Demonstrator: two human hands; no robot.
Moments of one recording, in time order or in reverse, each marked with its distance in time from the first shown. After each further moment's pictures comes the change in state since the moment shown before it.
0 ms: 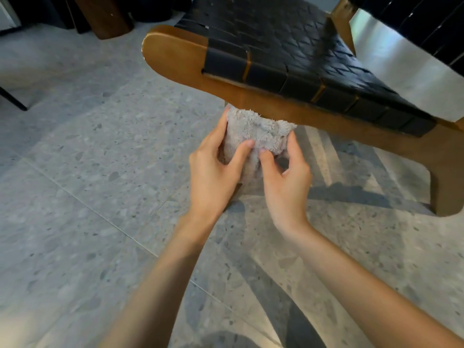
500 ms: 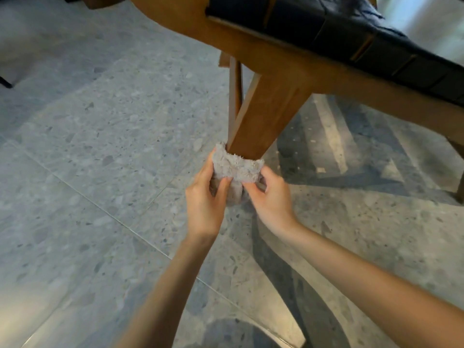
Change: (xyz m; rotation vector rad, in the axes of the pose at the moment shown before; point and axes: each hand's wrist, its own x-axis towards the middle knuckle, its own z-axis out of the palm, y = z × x) left_hand -0.055 -0.103 0.007 0.140 0.000 -0.188; right_hand -0.022 0.094 0.023 -0.128 -0.391 0.169
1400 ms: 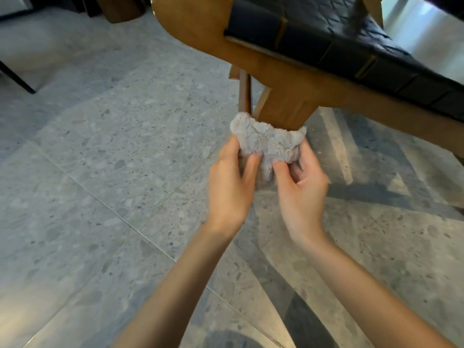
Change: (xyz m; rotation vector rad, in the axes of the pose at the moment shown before) left_hand 0.018 0.076 -0.005 -0.098 -0.020 0.068; right_hand -0.011 -0.061 -0.026 0.346 0.241 -0.173
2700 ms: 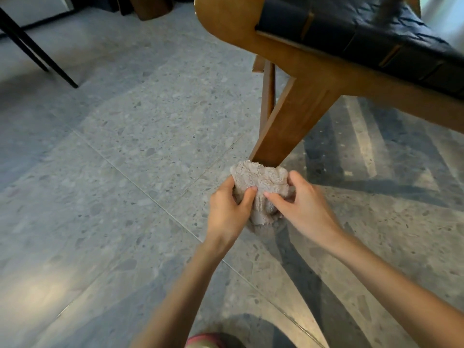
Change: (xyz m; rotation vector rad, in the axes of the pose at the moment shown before) left_hand -0.059 -0.050 -0.028 0.064 -0.035 -0.264; right_hand -0.024 0.027 -0.020 -0.762 -0.487 0.089
